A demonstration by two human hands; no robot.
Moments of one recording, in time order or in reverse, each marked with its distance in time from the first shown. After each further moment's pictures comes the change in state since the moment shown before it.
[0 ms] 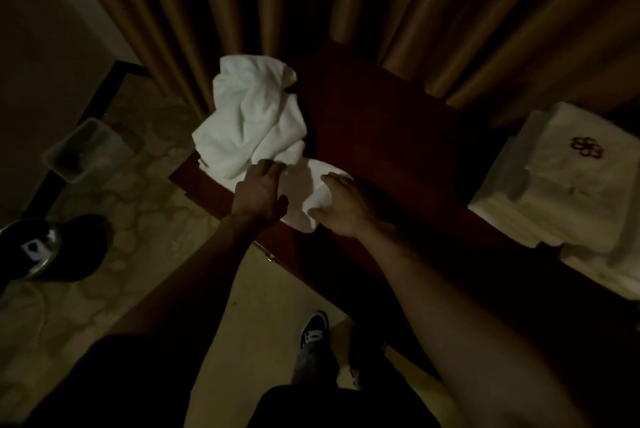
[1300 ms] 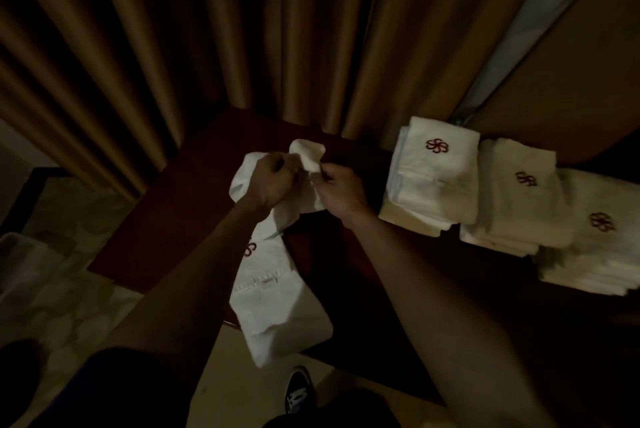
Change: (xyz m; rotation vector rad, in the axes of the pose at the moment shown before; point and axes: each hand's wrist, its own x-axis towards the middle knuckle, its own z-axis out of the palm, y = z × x) left_hand 0.048 0.217 -0.044 -0.882 -0.005 0.027; right_hand -0.060 0.072 -0.131 0.615 0.532 0.161
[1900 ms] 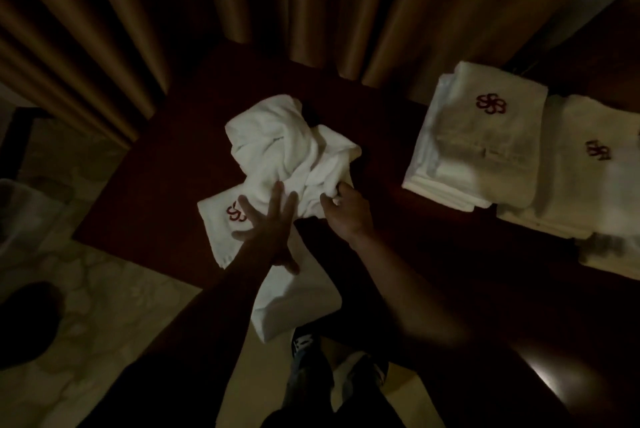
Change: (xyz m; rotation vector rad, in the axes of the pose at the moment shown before) left_hand -0.024 -0.152 0.017 1.128 -0.619 -0.269; right_hand 0.002 0.103 0.069 -0.055 -0.085 0.295
